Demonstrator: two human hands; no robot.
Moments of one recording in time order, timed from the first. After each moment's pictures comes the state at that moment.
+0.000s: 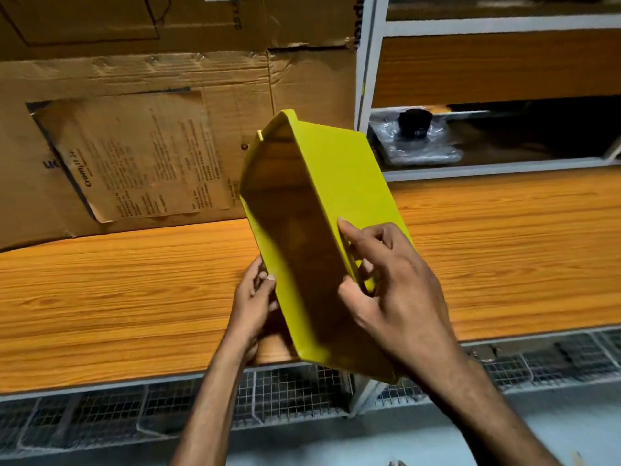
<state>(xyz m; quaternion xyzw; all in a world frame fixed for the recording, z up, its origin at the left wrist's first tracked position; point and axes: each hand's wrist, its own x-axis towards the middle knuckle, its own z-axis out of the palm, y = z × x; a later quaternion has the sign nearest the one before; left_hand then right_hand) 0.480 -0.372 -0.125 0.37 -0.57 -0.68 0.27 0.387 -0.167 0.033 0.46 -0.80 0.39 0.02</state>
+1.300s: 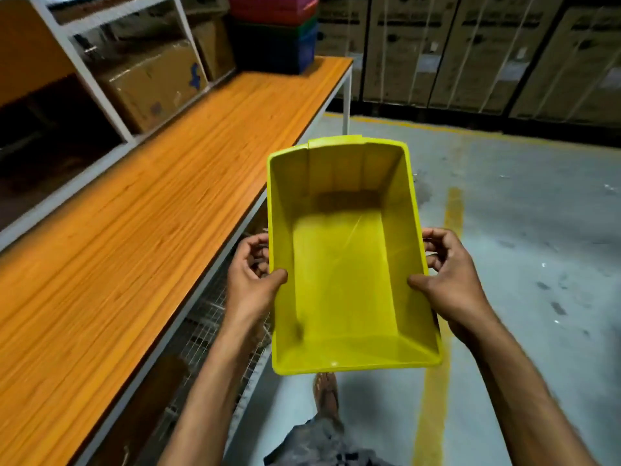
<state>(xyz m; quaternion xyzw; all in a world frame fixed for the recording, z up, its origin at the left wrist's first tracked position) 0.033 0.290 -0.083 -0.01 -0.75 -0.66 -0.06 0.127 0.559 -0.083 -0.22 -0.74 0.62 0.14</state>
